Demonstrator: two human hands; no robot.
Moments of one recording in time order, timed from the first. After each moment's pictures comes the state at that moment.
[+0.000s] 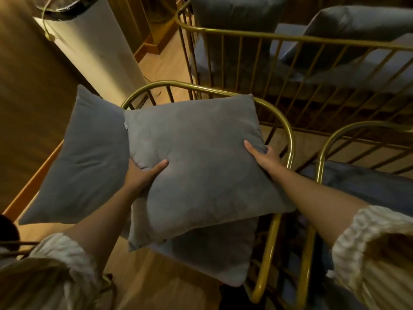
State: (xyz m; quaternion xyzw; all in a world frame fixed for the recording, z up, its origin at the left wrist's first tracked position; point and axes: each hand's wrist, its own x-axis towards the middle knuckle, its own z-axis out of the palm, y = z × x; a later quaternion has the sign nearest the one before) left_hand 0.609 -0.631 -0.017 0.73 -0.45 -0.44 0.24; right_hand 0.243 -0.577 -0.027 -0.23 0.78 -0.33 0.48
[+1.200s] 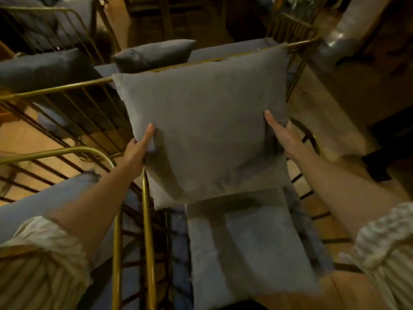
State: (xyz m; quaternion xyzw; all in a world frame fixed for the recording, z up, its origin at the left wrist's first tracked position) left_hand 0.047 -0.502 0.100 0.52 -0.51 -0.65 0.21; right_hand -0.230 -0.268 0.104 -0.09 0.75 -0.60 0.27
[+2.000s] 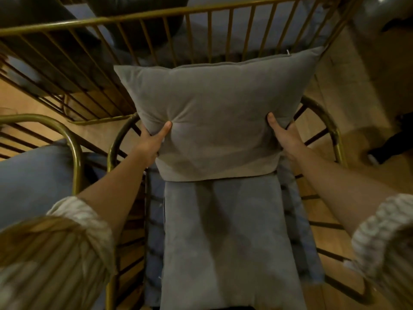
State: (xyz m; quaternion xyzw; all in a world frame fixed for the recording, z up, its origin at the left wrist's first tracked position) left_hand -0.056 -0.505 -0.041 0.58 -0.48 -0.64 0.15; right_hand -0.331 -0.289 -0.035 -0.07 0.80 -0.50 0.34
